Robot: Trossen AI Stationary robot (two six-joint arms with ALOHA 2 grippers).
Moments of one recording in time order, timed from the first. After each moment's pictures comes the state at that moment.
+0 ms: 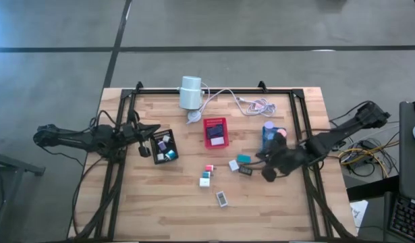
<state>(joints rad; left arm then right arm) -0.14 0.30 0.19 0.24 -0.46 0.27 0.48 1.05 0.82 -0.69 0.56 0.79</state>
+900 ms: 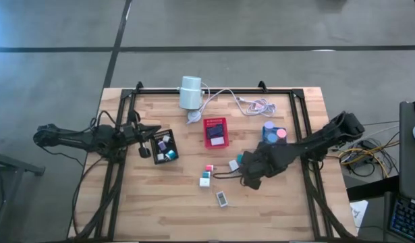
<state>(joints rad) -0.14 0.31 0.19 0.23 -0.44 0.27 0.38 1.57 1.09 -0.94 0.29 0.80</state>
